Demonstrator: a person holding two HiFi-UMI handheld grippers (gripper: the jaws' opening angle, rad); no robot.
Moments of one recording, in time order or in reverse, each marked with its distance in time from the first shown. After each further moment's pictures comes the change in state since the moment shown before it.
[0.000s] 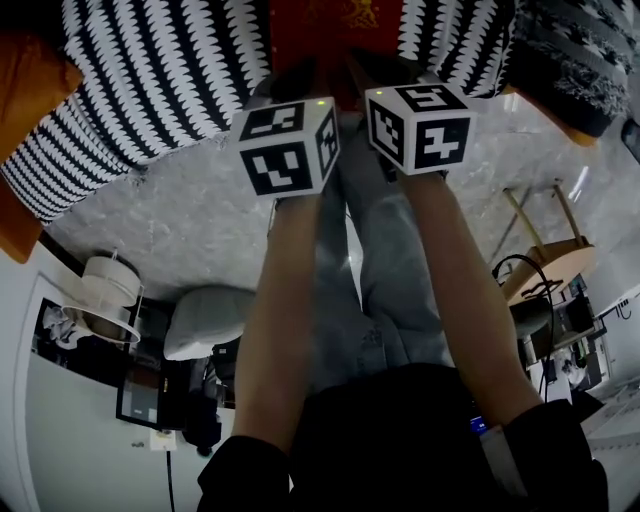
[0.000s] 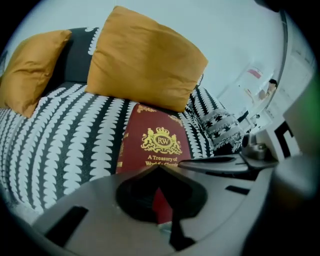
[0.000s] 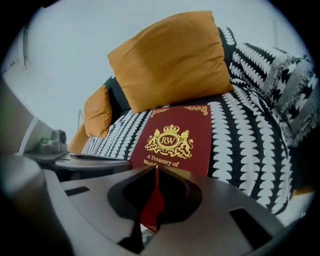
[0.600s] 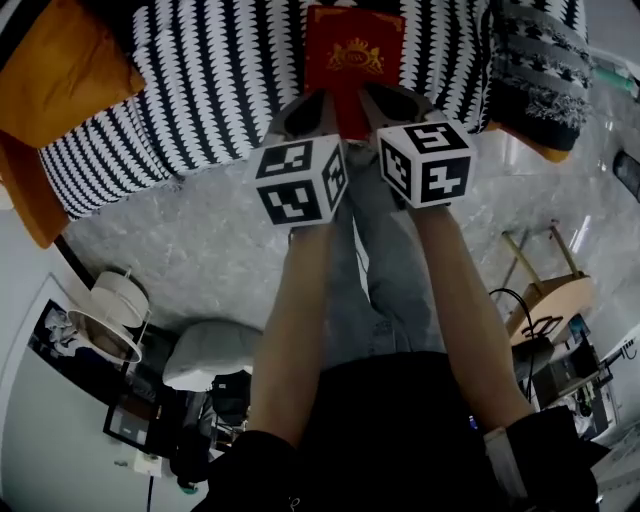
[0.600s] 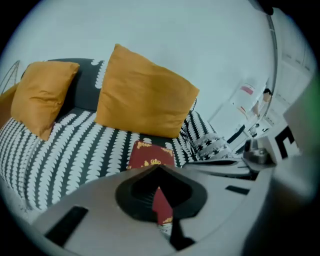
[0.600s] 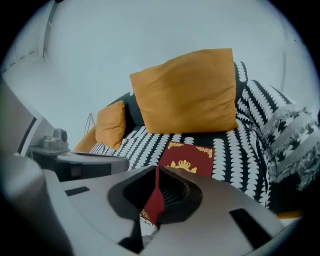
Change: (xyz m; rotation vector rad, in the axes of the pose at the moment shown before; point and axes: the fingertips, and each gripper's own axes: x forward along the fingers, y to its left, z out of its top) left arm -0.085 -0.026 0.047 -0.006 -0.172 0.019; right arm -0.077 0.042 0.050 -0.115 -0.114 0.005
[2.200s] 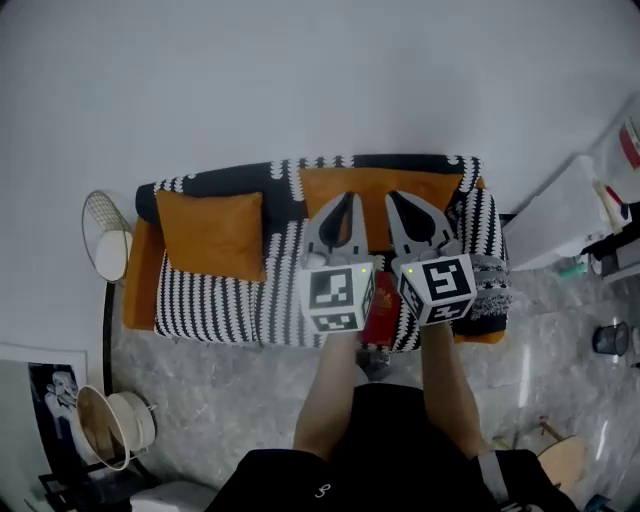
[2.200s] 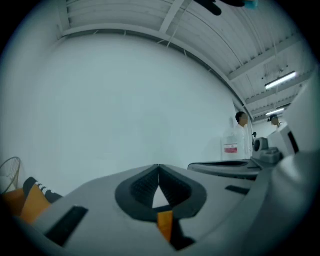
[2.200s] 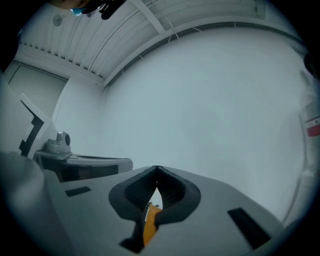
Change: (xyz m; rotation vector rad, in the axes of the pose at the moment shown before) left arm -0.346 -0.156 0.383 0.371 -0.910 0.107; right arm -0.334 0.169 0.394 -0.451 -0.871 0.035
